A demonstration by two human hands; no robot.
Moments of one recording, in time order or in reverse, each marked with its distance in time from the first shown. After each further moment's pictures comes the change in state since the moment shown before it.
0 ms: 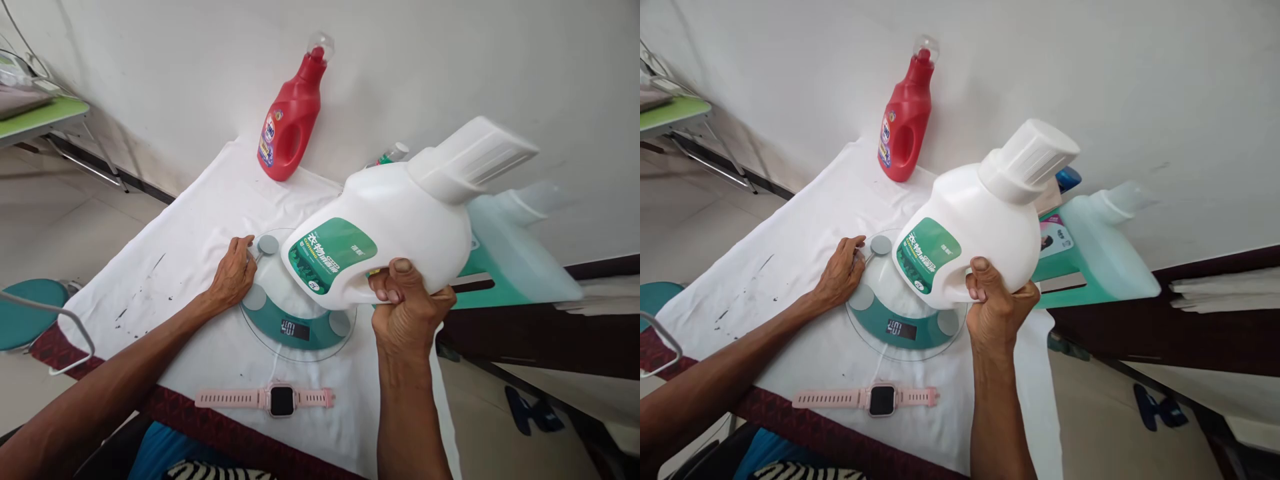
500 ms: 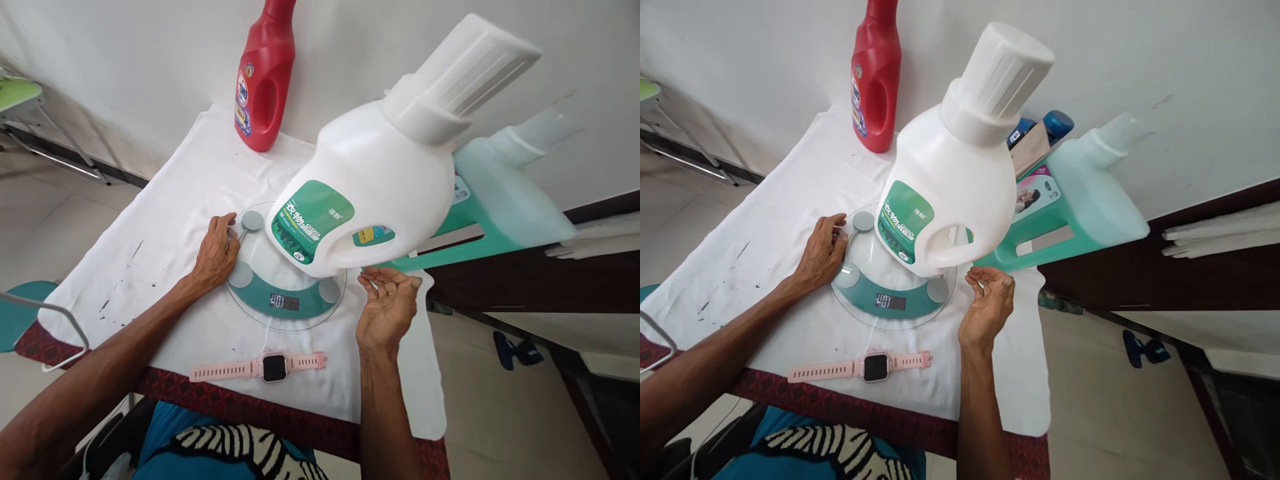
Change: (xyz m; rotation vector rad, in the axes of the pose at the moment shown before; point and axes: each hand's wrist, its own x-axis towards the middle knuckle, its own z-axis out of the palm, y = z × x) left_hand 0.003 0.001 -0.006 0.056 -0.024 0.038; right_hand -0.047 0.054 -0.079 -0.136 0.301 0.204
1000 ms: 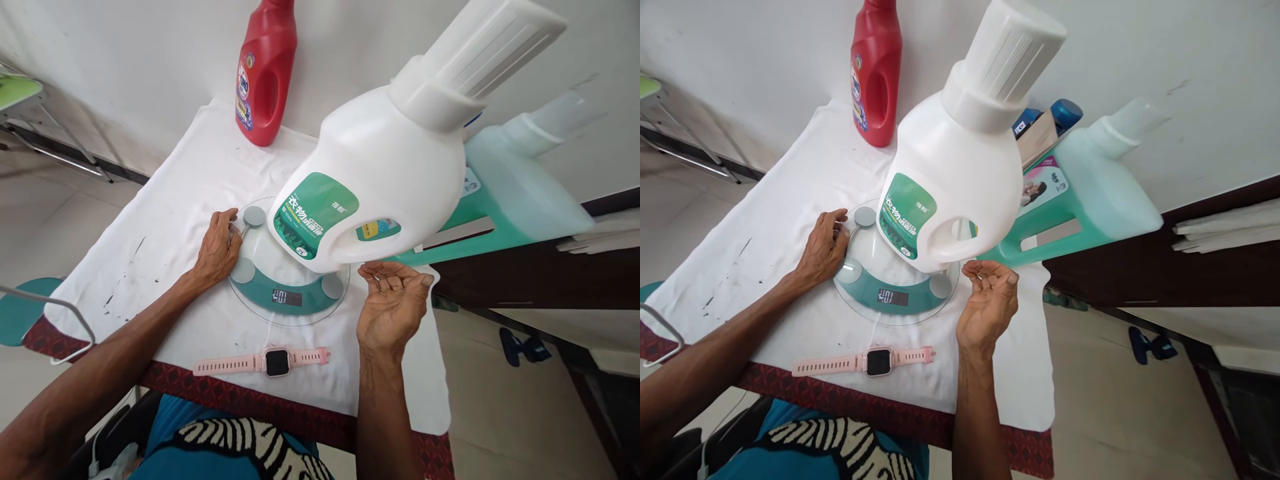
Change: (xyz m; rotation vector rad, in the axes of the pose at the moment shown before) left_hand 0.000 0.000 0.000 -0.012 -0.003 0.007; right_hand -0.014 -0.014 0.009 0.065 -0.071 -0.079
